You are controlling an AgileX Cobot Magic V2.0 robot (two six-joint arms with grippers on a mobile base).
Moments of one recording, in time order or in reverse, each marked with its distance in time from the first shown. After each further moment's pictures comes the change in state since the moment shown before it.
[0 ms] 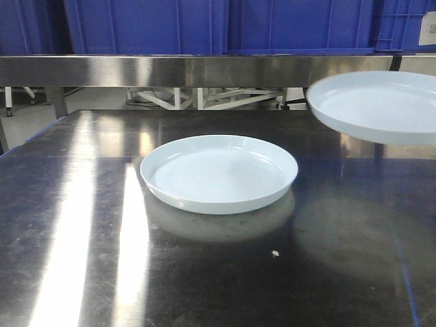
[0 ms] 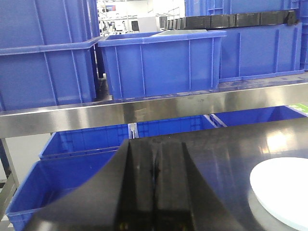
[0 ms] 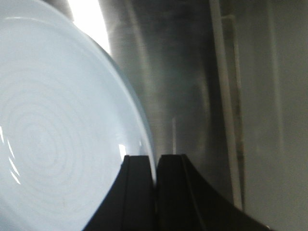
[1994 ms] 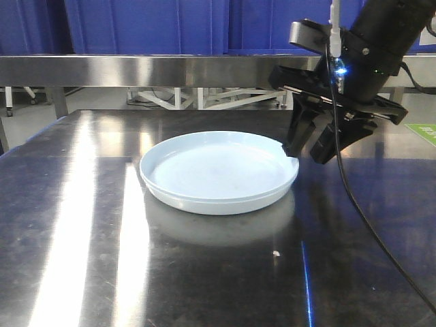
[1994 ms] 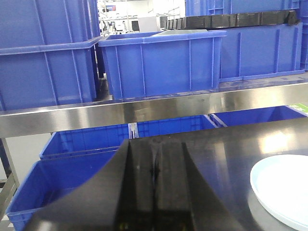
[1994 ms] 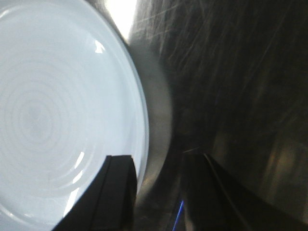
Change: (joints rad) left arm 0.000 0.000 0.000 0.000 0.000 0.000; right arm 0.480 0.165 0.000 -0.030 -0.248 0.079
